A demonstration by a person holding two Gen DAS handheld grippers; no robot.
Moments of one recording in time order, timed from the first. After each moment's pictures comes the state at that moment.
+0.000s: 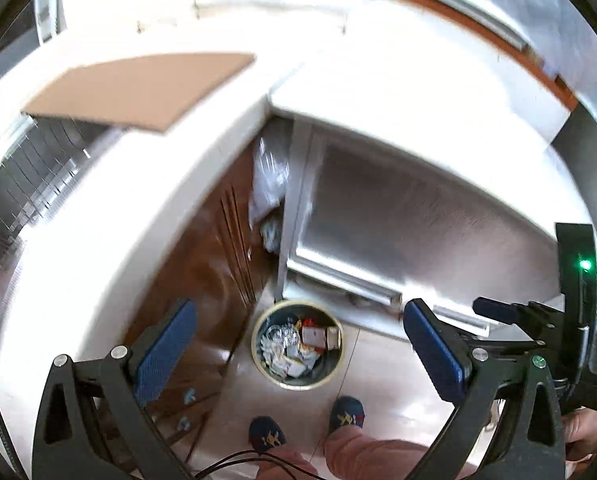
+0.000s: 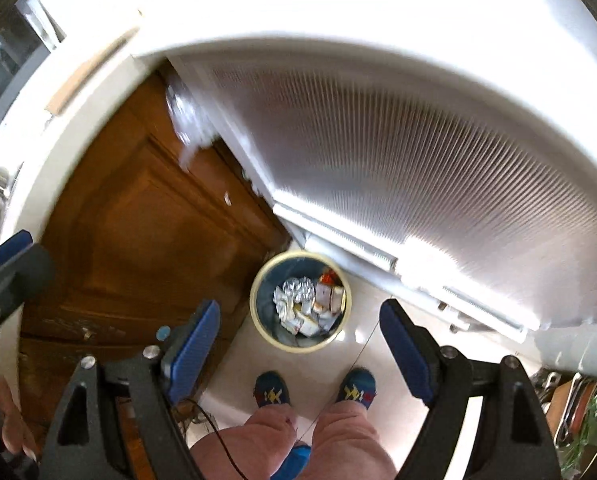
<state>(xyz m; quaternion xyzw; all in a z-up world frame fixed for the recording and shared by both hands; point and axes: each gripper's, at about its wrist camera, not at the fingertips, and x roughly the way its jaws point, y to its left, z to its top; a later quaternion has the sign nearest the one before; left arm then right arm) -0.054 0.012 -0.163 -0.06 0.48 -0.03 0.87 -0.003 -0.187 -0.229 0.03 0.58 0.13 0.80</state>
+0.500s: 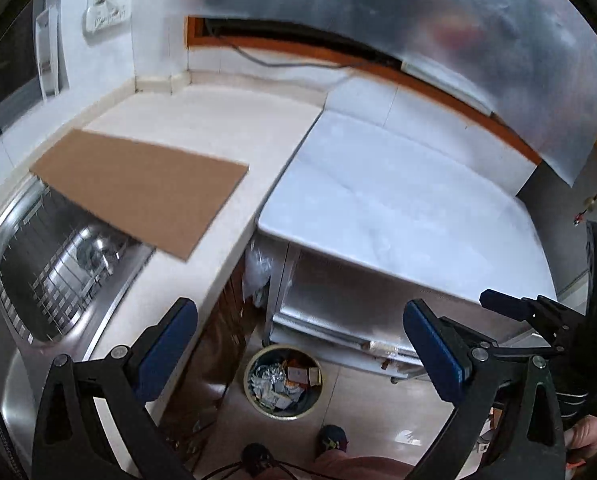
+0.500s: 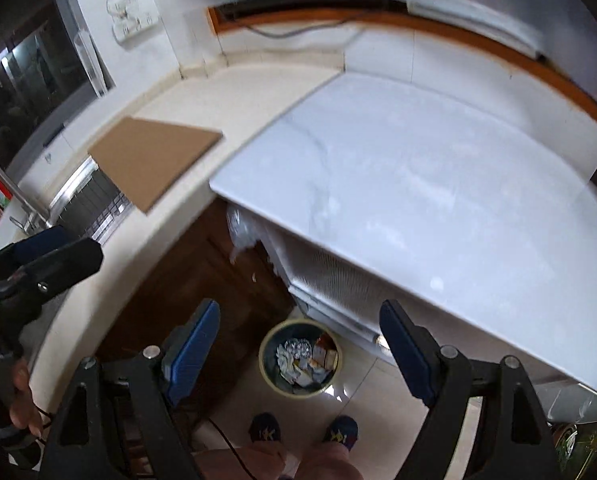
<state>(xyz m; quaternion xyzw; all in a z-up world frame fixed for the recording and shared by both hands) -0.043 0.017 -0.037 -0.07 0.43 -0.05 0.90 0.000 -0.180 -0.078 0.00 0.49 0.15 0.86</state>
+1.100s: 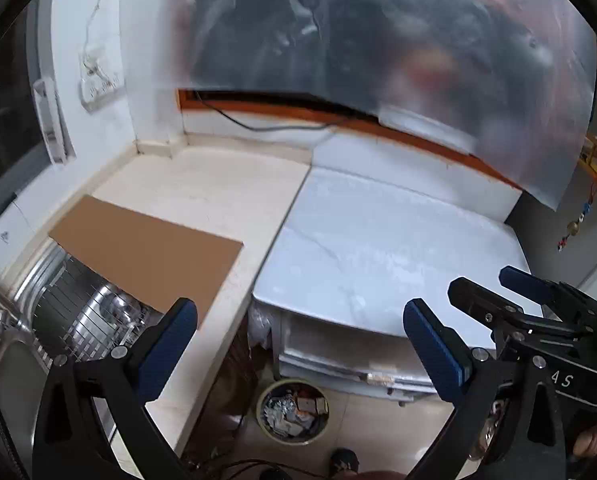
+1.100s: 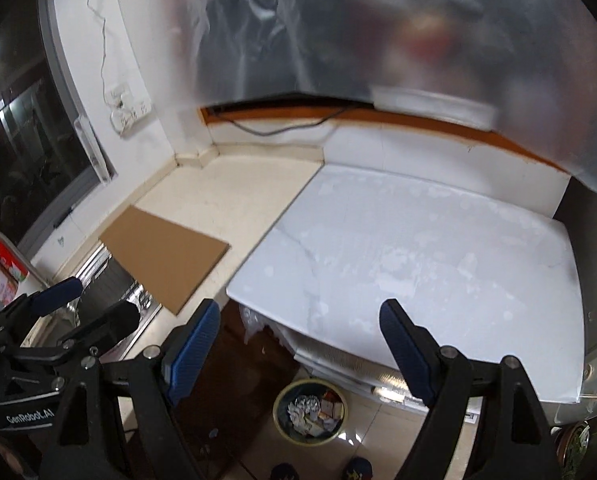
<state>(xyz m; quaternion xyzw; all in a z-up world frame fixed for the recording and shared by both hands) -0.042 -0.006 0.063 -0.03 0.37 -0.04 0.93 0.000 -0.200 0.038 0.05 0.39 0.11 0.91</state>
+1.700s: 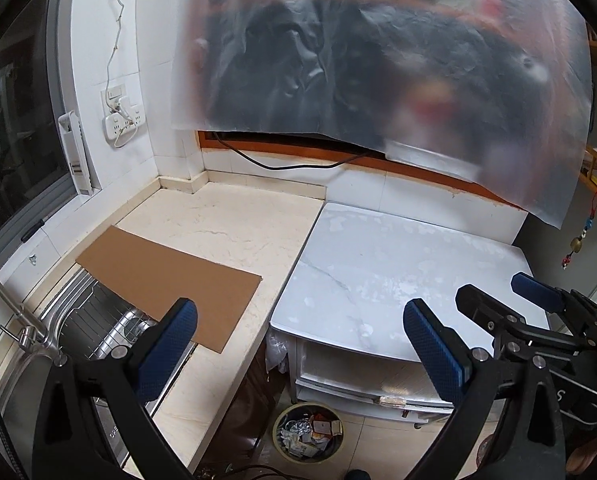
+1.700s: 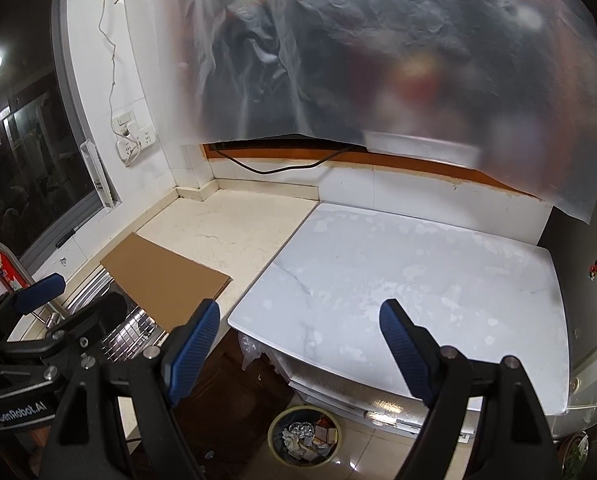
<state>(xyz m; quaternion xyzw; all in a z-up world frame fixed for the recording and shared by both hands) -0.064 -0.015 0.098 -0.01 0.33 -0.01 0.94 -0.018 -0.200 0.067 0.05 0.34 0.10 0.93</state>
